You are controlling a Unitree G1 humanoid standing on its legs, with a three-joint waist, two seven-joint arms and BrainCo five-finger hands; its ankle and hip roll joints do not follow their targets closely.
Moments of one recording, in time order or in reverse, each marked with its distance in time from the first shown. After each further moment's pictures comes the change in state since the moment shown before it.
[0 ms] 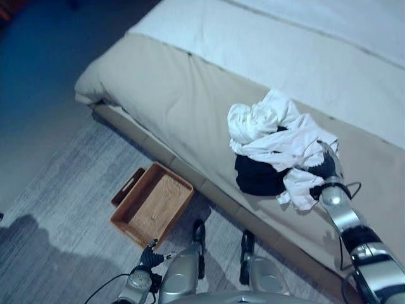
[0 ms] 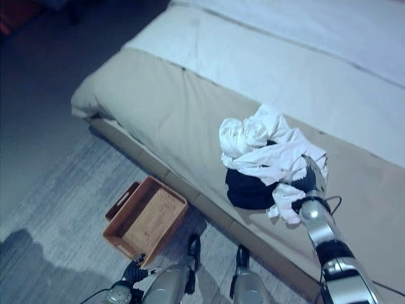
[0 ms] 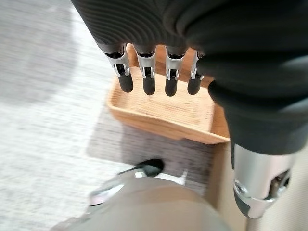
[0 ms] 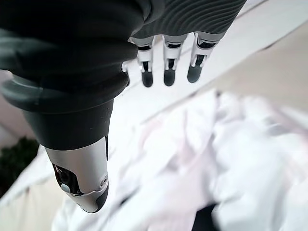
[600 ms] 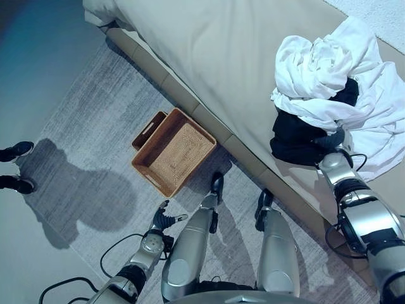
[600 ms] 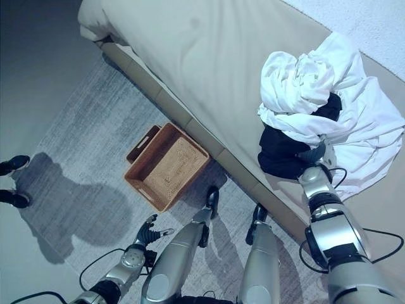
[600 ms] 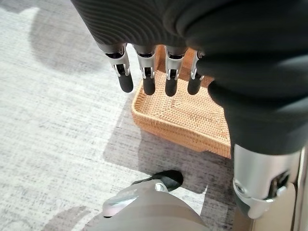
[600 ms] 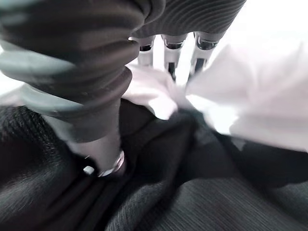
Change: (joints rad) left arm -0.157 0.008 -0.126 -0.107 -0.095 -0.018 0.063; right arm -0.366 -0.017 0.022 0.370 0.204 0.053 -0.072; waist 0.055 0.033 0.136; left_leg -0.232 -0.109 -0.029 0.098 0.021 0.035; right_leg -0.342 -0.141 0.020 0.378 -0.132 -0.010
